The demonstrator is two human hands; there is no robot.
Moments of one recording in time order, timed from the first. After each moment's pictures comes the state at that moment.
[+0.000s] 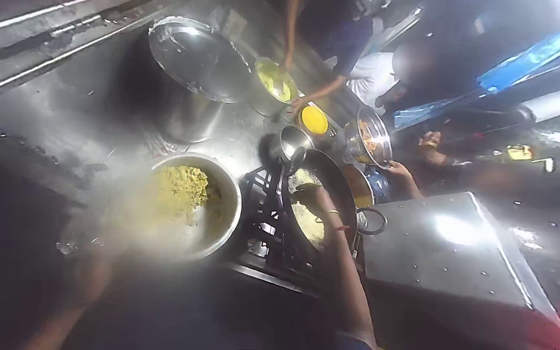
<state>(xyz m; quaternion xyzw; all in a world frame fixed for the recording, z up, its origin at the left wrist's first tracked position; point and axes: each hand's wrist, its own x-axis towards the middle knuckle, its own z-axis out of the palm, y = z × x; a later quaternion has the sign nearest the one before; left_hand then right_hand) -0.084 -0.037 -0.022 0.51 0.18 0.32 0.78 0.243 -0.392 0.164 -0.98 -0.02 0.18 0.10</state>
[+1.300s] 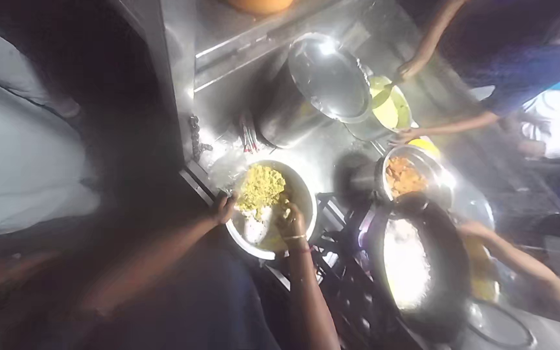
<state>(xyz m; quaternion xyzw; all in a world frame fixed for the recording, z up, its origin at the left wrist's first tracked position) -0.026 -0.018 -0.063 0.72 0.23 0.18 0.63 0.122 -0.193 -0.023 -0.71 0.13 0.29 0.62</state>
